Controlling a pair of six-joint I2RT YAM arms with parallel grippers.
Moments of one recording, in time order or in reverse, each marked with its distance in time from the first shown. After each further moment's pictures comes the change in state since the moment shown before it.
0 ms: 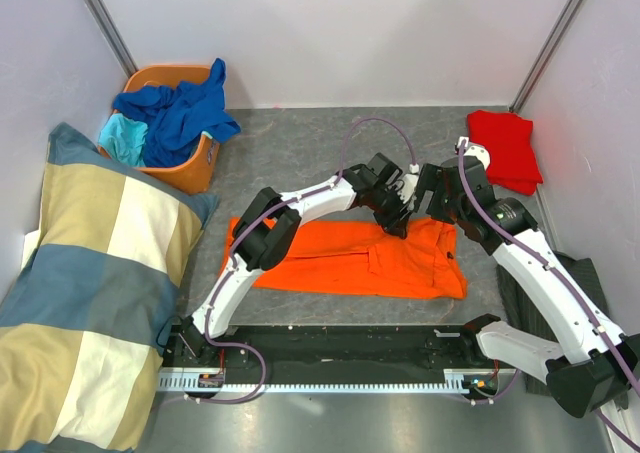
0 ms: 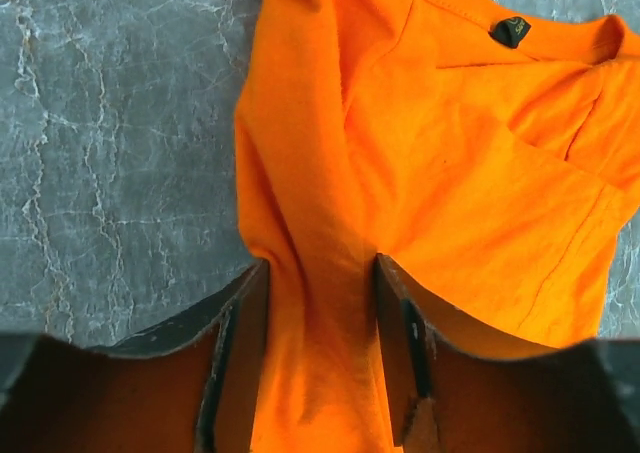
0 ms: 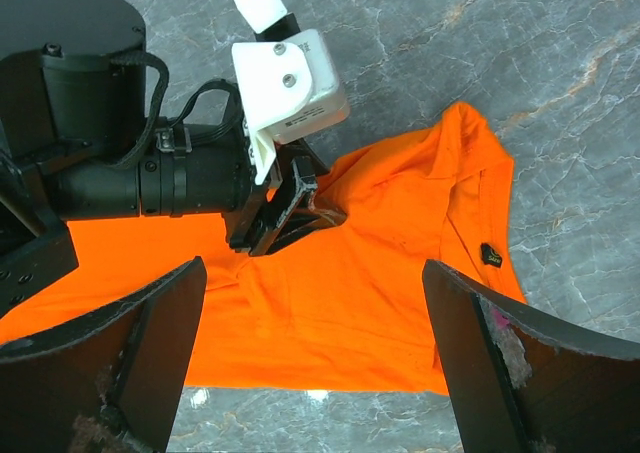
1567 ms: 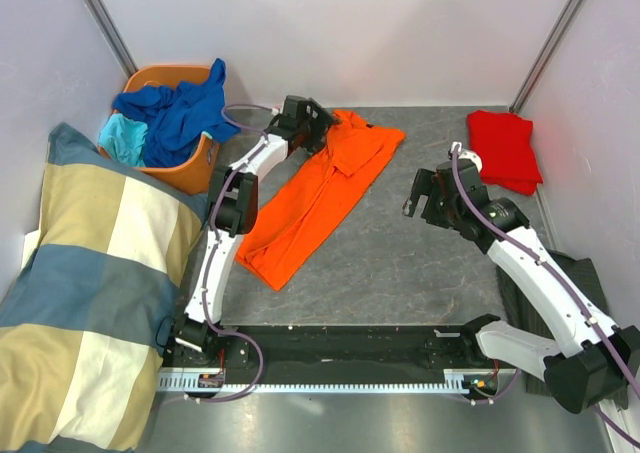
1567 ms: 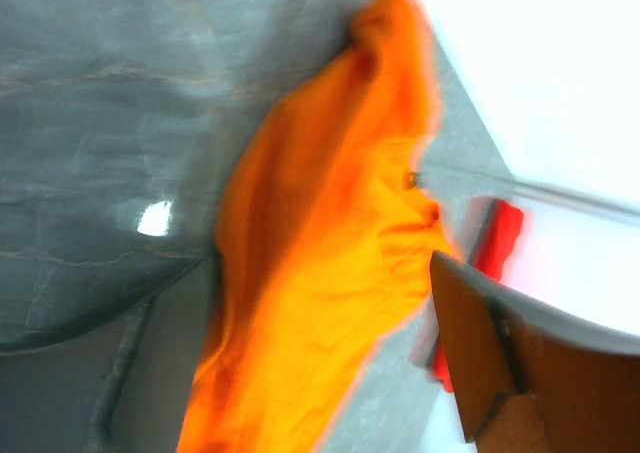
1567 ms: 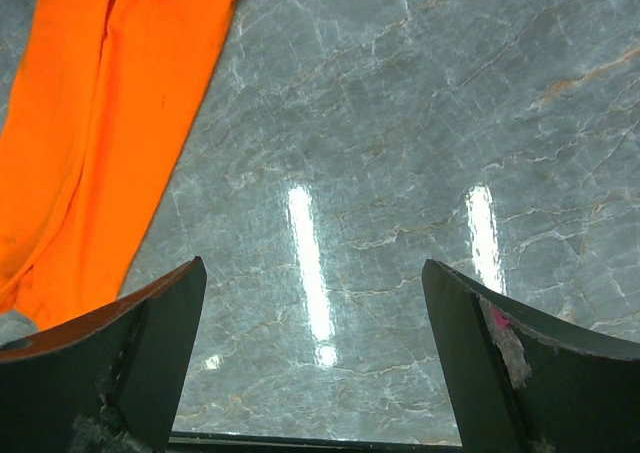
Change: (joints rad) left arm 0.489 0.223 0.332 0.211 -0.448 -1.341; right arm -0.011 0.024 -0.047 0.030 -0.077 0.017
